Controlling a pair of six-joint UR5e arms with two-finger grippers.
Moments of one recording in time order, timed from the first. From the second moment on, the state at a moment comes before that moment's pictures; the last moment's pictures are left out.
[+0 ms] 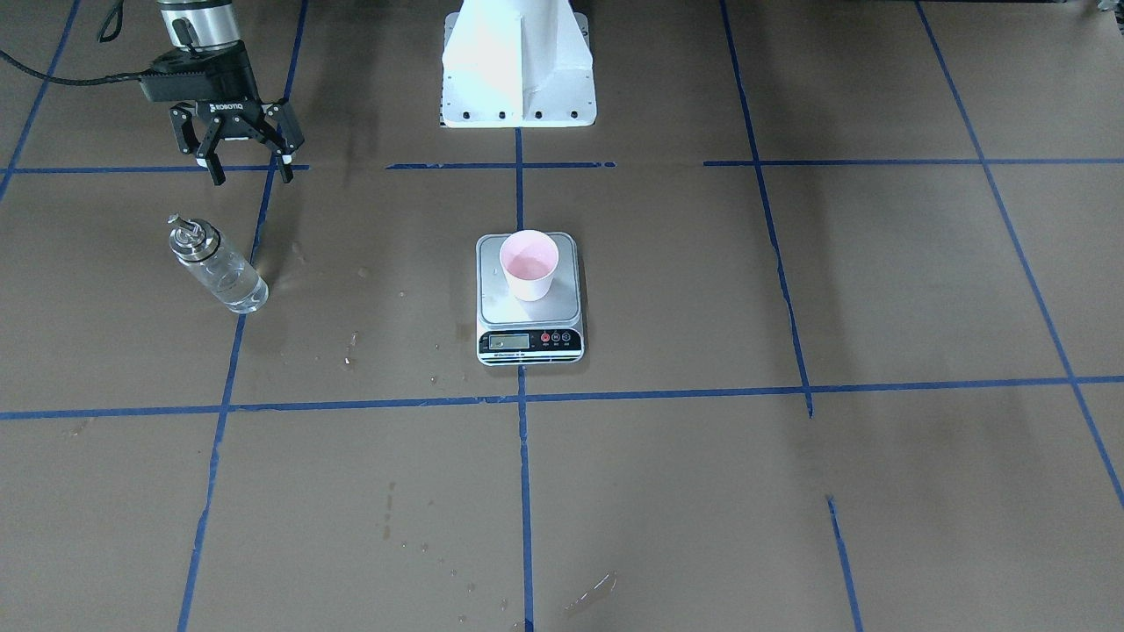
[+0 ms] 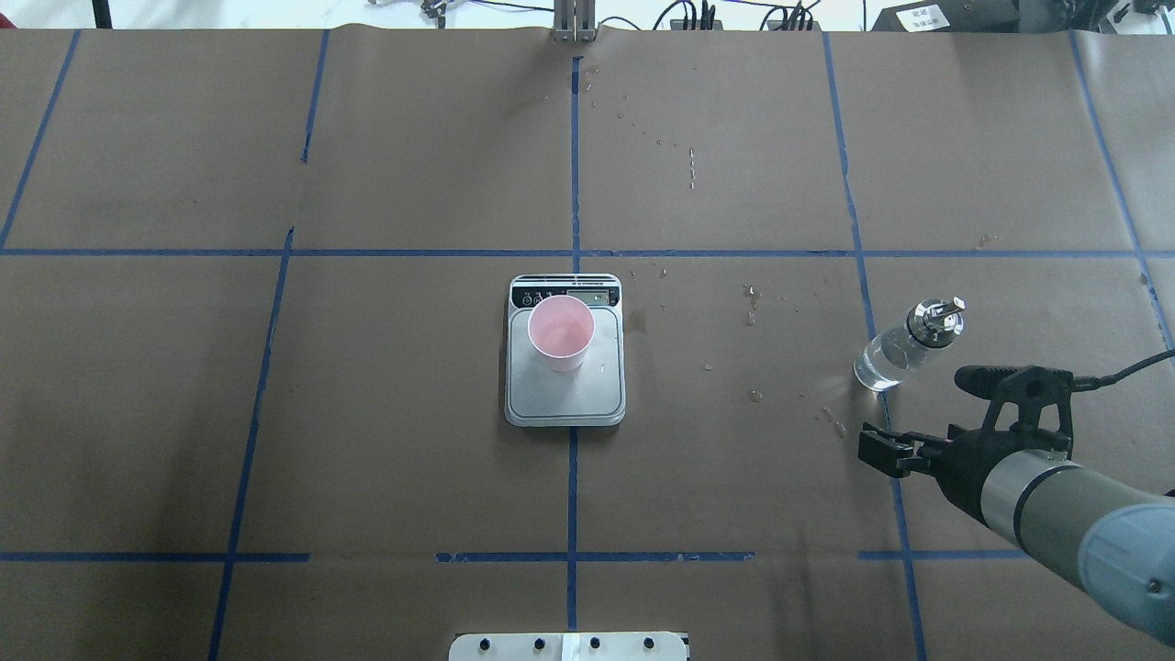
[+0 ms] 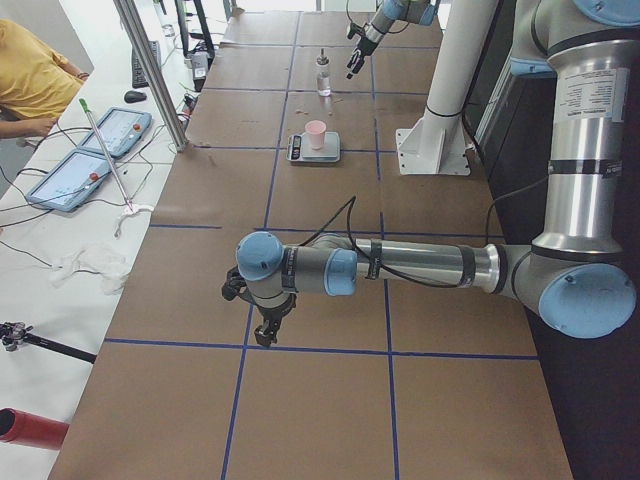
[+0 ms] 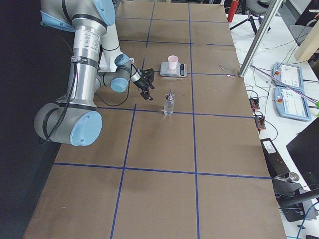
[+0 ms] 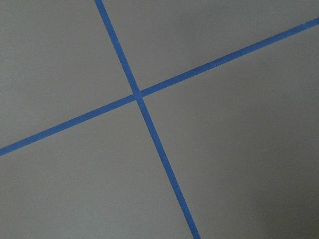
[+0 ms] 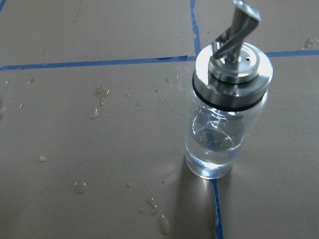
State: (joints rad) left arm -1.53 -1.55 -1.64 -1.56 -2.40 0.34; right arm 0.19 -1.84 2.21 -1.05 1.14 1.45
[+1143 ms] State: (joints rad) left arm -1.53 -1.55 -1.64 -1.56 -2.40 0.34; right arm 0.23 -1.83 1.98 -0.79 0.96 1.30
